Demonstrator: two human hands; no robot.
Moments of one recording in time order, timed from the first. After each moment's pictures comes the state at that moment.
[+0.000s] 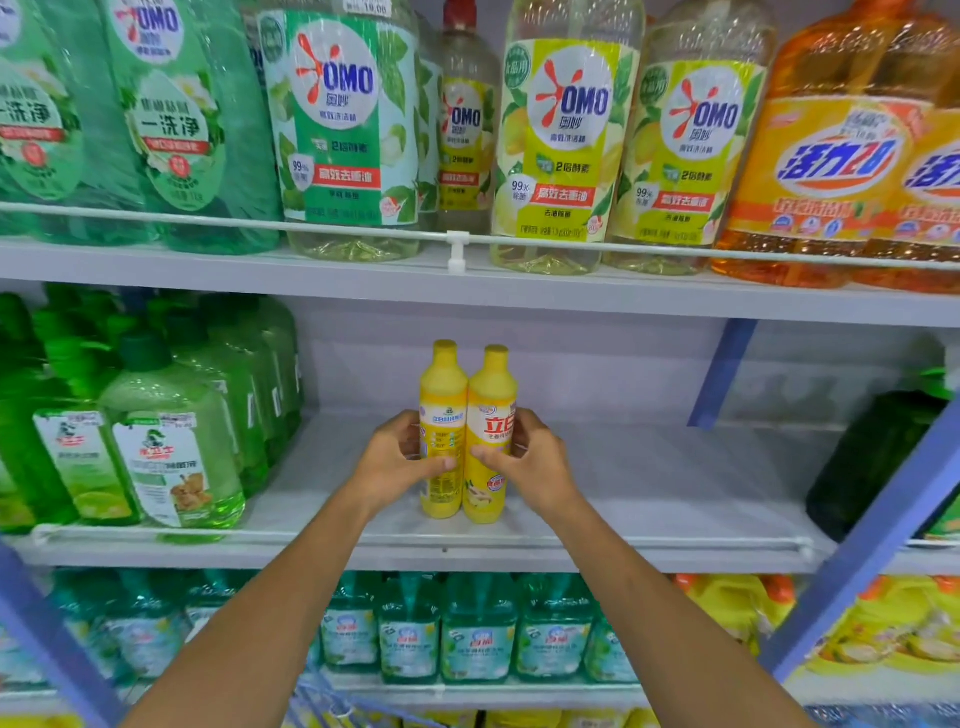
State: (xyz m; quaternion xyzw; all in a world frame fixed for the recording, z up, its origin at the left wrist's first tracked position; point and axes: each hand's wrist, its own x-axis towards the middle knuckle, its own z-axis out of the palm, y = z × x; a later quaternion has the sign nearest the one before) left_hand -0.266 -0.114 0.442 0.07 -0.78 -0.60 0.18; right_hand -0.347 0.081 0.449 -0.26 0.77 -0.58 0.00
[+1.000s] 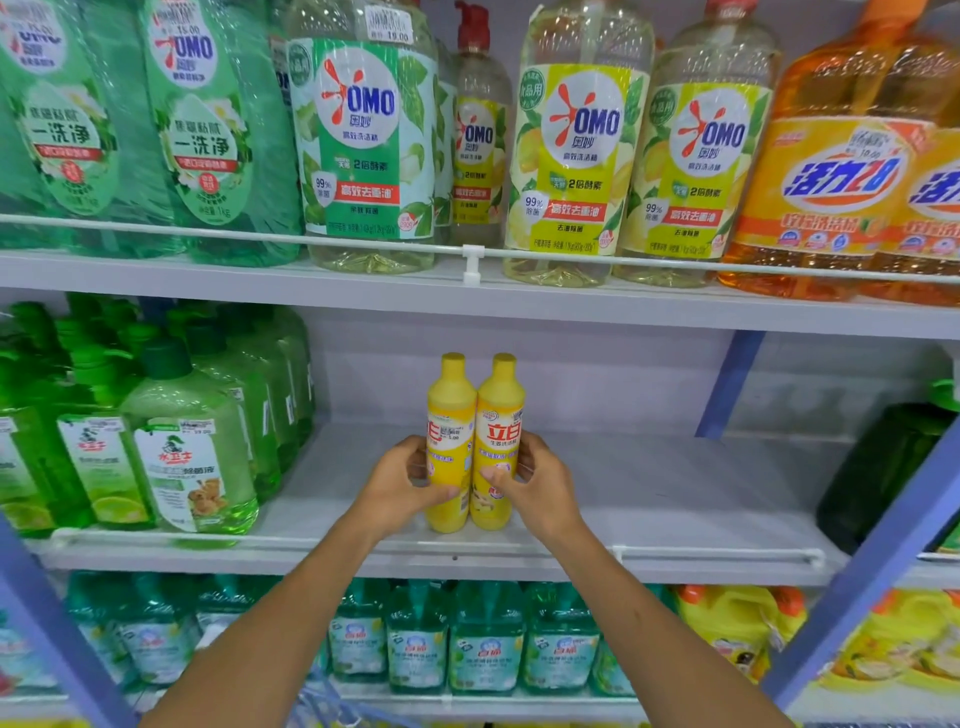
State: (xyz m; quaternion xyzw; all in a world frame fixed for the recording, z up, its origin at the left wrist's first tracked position) left_hand -0.252 -0.116 0.425 0.09 -0.81 -0.56 0.15; right_hand -0.335 0.078 0.428 -0.26 0.74 -0.62 -0.01
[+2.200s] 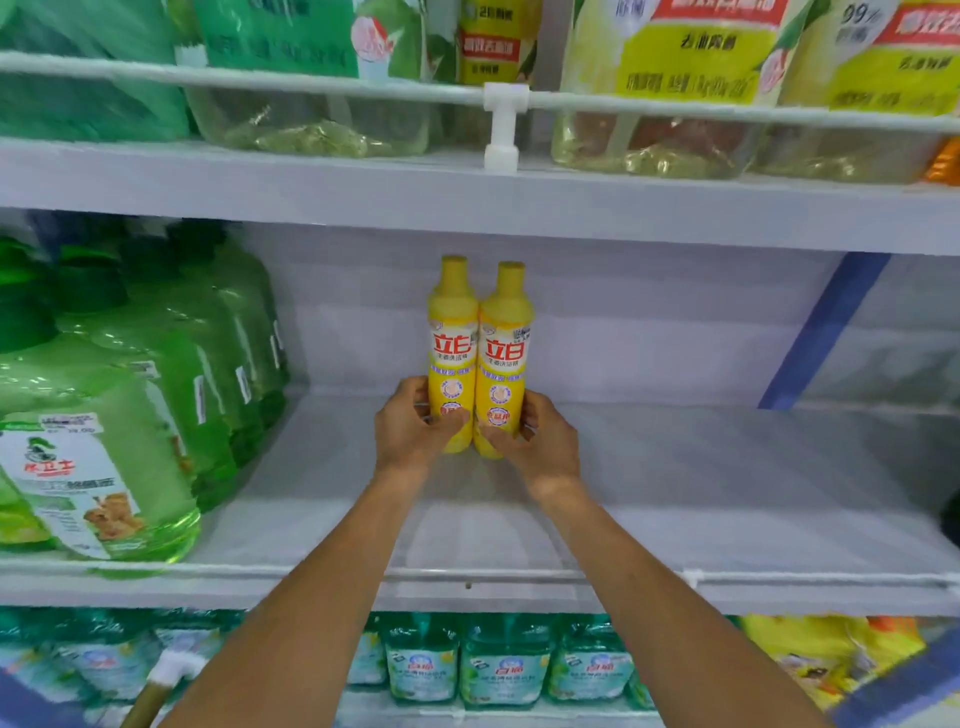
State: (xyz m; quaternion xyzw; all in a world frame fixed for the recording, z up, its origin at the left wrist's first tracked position) left_hand -0.362 -0.140 0.390 0.20 -0.74 -0.57 0.30; right_hand -0.425 0.014 0.376 -0.19 0.76 -0.62 -0.01
